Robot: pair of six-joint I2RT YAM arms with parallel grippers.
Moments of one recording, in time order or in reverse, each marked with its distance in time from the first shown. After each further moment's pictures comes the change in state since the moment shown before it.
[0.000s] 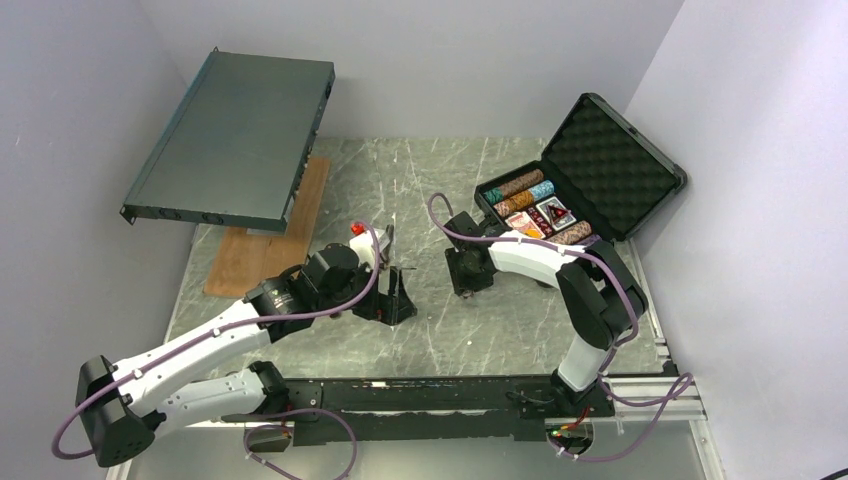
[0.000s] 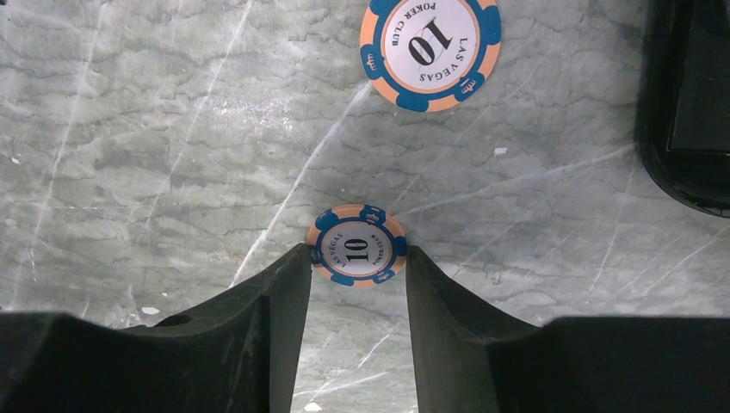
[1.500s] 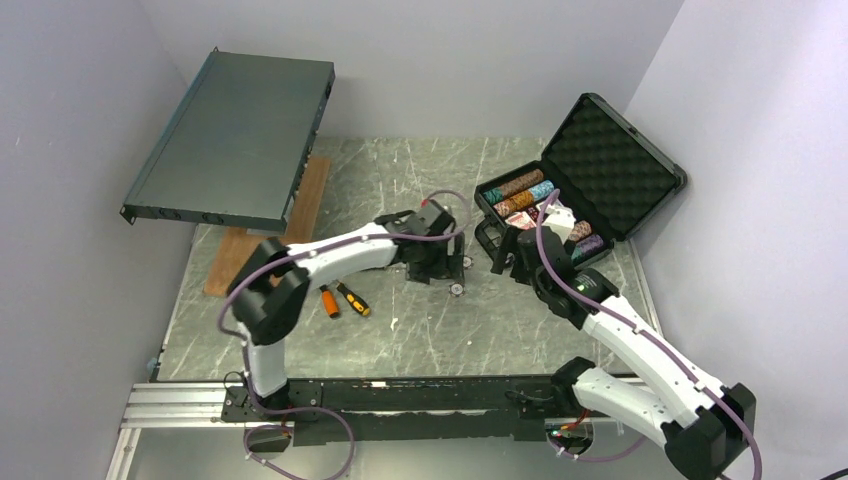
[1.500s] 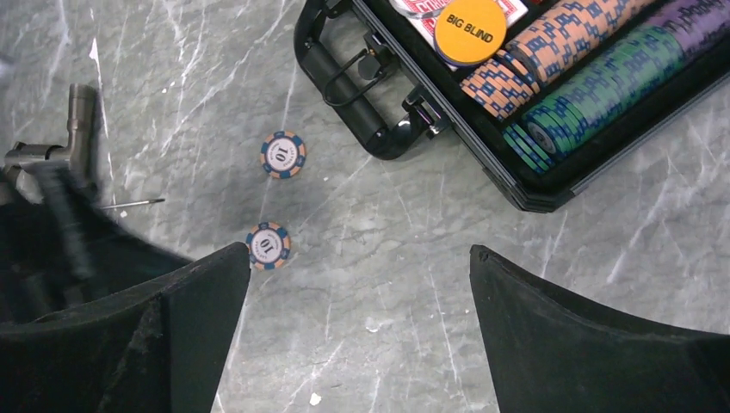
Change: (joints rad) left arm 0.047 0.862 0.555 -0.076 -0.005 -0.151; right arm -0.066 -0.800 -0.253 -0.009 0.362 0.223
